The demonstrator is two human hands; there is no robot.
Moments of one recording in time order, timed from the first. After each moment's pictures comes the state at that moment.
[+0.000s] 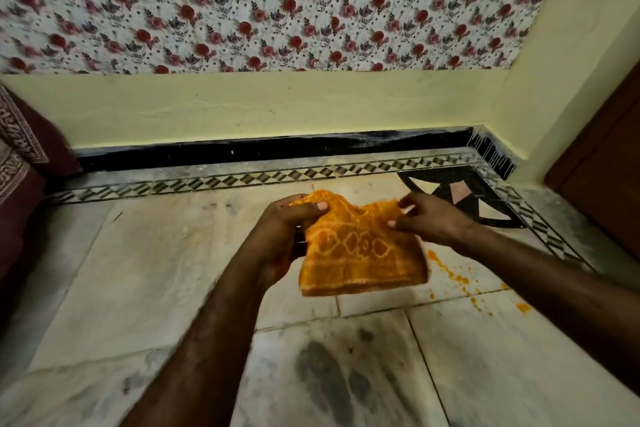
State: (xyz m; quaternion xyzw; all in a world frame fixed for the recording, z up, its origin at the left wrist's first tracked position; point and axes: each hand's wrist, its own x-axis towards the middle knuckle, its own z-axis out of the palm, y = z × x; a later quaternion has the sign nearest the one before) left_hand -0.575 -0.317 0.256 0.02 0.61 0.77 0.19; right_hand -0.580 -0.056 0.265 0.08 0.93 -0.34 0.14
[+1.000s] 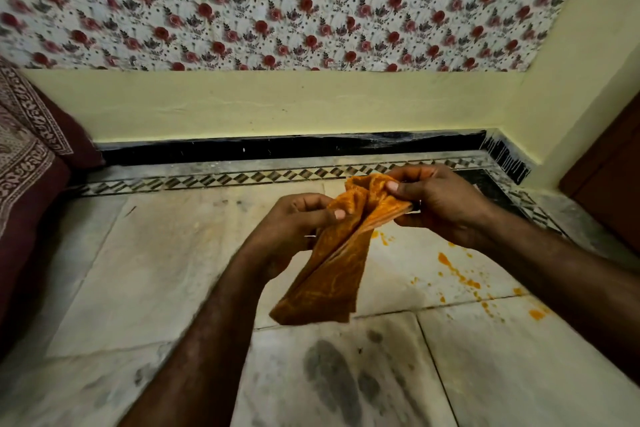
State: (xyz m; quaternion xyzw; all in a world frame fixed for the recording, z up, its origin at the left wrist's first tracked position) left_hand -0.574 -0.332 0.266 0.11 0.70 0.68 0.20; right_hand -0.580 -0.090 0.298 0.04 0.74 -0.67 0.12
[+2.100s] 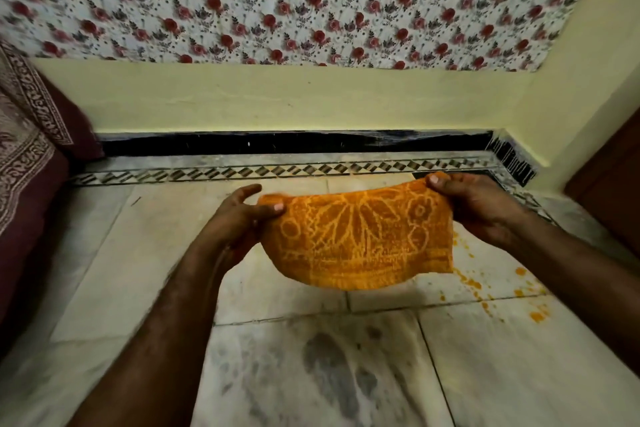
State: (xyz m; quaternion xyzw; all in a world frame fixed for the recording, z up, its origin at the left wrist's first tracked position) left_hand -0.599 -0.398 0.229 -0.11 0.58 0.79 0.14; right_hand -0.596 -0.032 0.271 0.12 0.68 -0.72 0.07
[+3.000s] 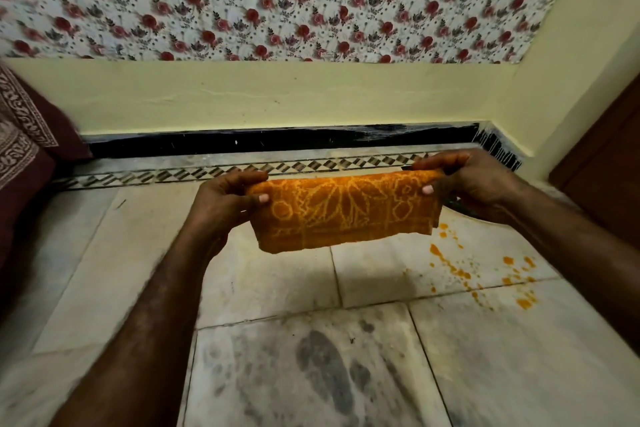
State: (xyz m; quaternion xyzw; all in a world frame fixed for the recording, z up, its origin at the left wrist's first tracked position) left_hand -0.606 -0.395 0.245 -0.03 0.70 0.71 0.04; right_hand -0.592 -0.025 0.302 0.08 0.78 -0.61 0.07
